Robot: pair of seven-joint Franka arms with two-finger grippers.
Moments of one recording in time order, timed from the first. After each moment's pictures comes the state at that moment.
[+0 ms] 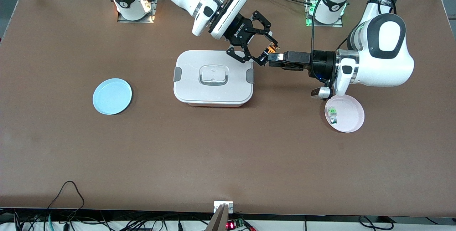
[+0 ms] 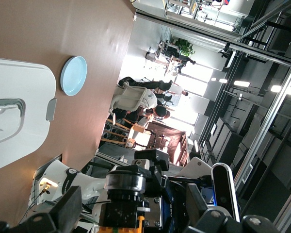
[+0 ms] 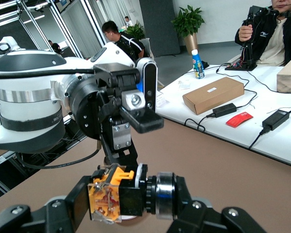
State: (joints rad) left arm 0.04 0.22 -0.29 -1.82 -1.46 1.74 0.10; right arm 0.23 0.40 0.79 -1.76 0.39 3.24 -0.31
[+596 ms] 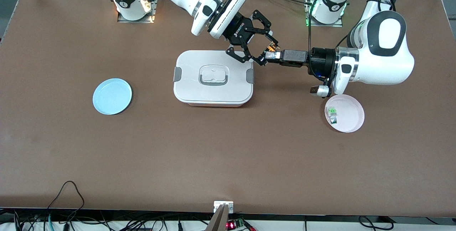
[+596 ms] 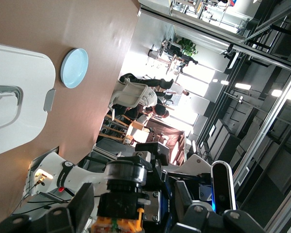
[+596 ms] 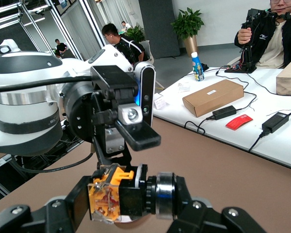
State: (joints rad) left arm 0.04 0.20 -0.29 -1.82 -1.46 1.73 0.02; right arm 0.23 0.40 0.79 -1.75 0.39 3.24 -0.31
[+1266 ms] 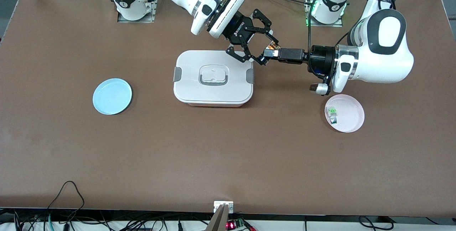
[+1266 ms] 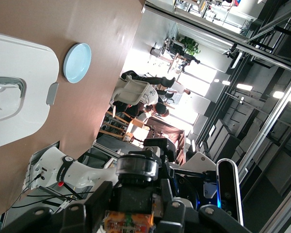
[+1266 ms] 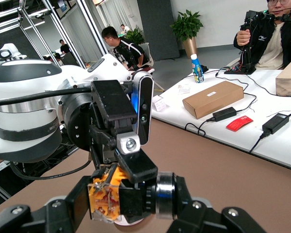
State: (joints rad) left arm 0.04 0.19 -0.29 -1.84 -1.46 1.72 0.02; right arm 0.23 0.40 0.79 -1.75 0.39 3.25 -0.30
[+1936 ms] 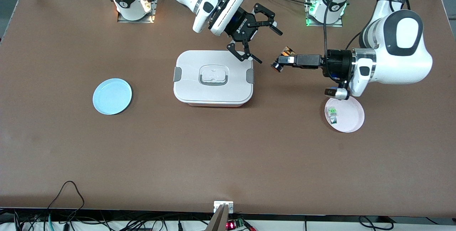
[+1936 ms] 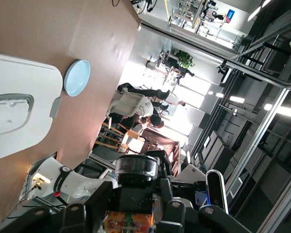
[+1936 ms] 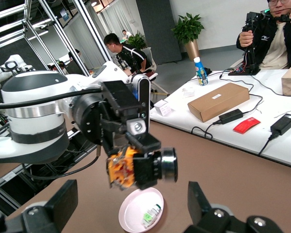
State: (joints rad) left arm 0.11 0.18 -0.27 -1.84 -1.44 1.71 0.01; right arm 0.25 0.41 0.79 -1.71 0.39 3.25 -0.25
